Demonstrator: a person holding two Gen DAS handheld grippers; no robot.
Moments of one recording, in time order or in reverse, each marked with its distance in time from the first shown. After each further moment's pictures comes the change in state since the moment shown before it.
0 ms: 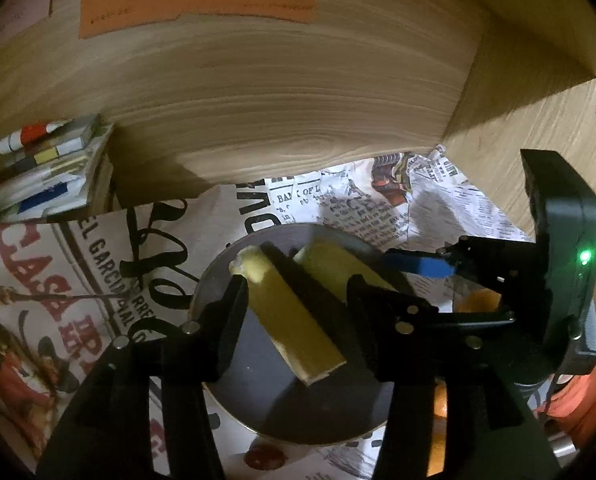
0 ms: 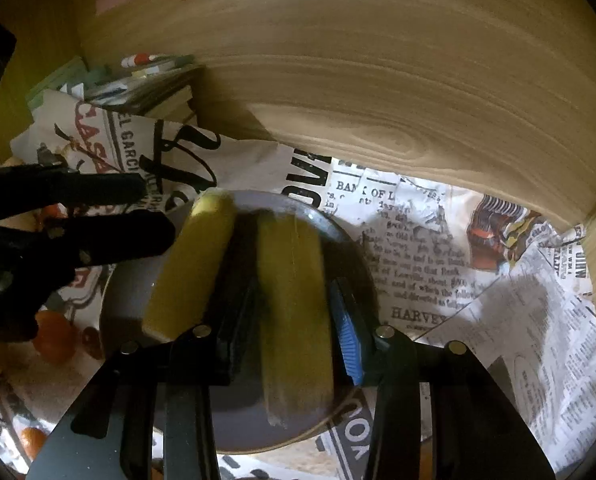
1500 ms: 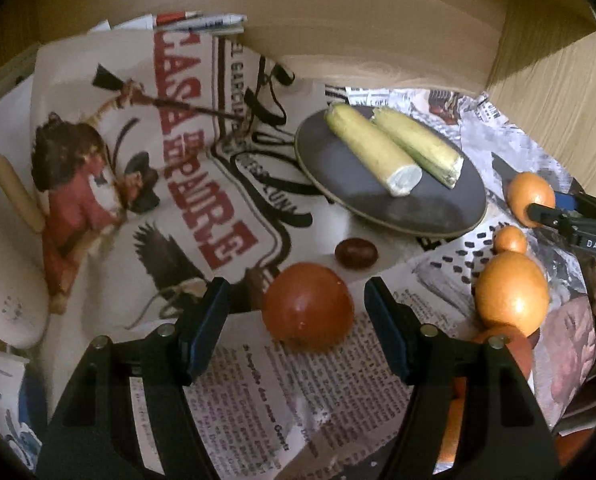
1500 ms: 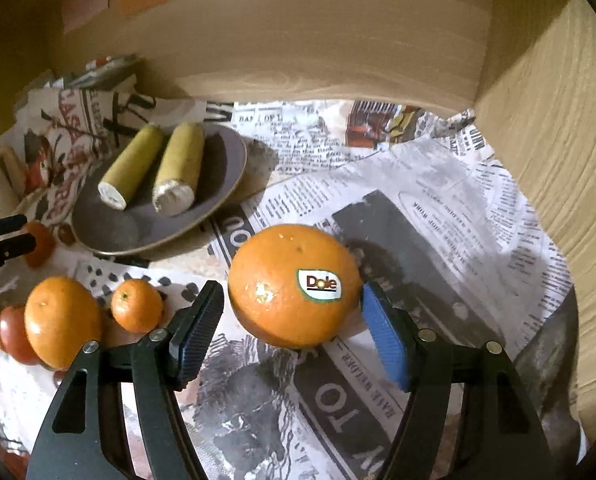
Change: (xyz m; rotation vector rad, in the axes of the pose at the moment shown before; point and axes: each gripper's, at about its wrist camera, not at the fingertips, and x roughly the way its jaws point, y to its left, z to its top) left arm -0.049 0.036 -0.138 -0.073 0.068 0.195; right arm -0.065 -0.048 -0.114 0.155 0.009 -0.157
